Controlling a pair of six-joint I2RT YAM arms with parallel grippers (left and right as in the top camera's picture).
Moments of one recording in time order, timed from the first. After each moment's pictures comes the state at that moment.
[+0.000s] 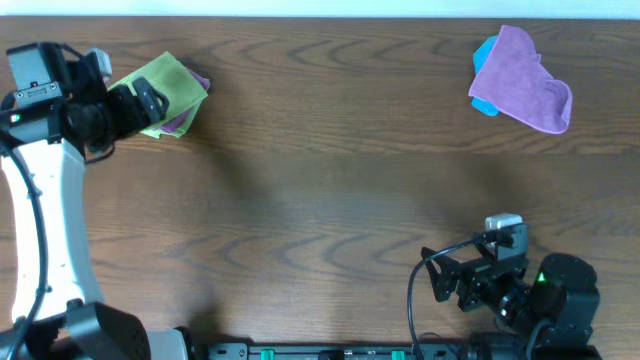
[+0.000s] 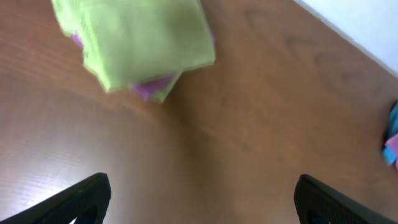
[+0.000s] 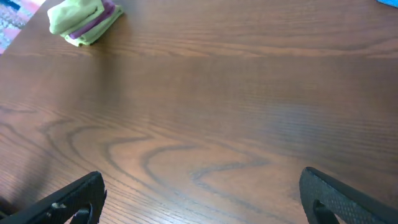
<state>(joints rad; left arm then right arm) 0.31 1.54 1.49 -1.00 0.39 -0.18 -0.02 0.37 0.63 -0.93 -0.47 0.07</state>
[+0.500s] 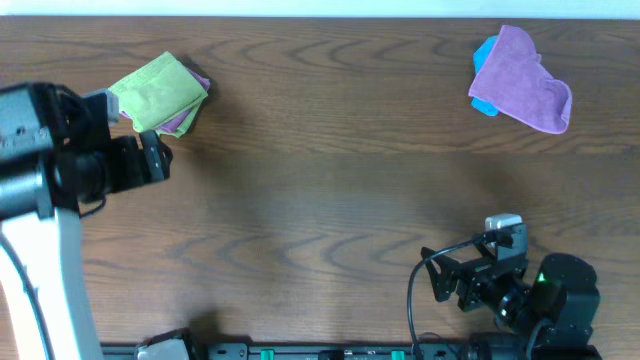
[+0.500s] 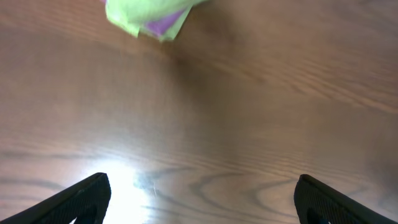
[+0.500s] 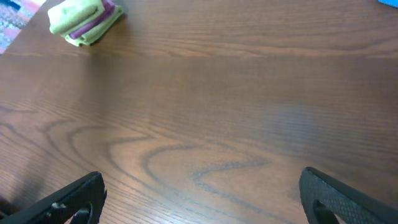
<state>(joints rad) 0.27 1.24 1.49 -1.30 0.30 0.03 -0.02 0.37 0.63 -0.93 -0.47 0.07</state>
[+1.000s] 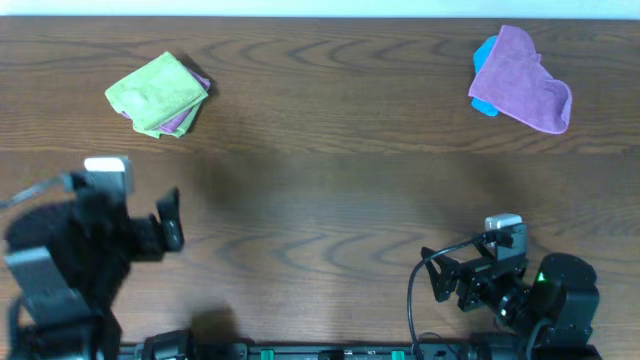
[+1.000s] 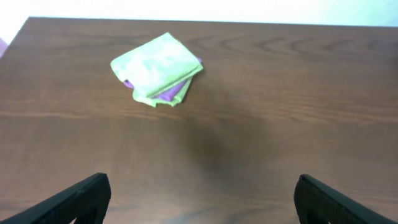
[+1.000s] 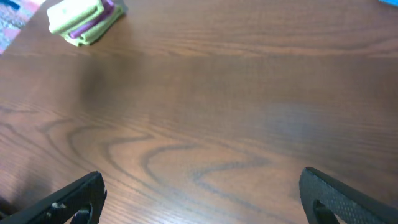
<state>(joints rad) 0.17 0.66 1.07 -1.00 0.20 0.09 -0.02 0.37 0.63 -0.93 -0.47 0.07</state>
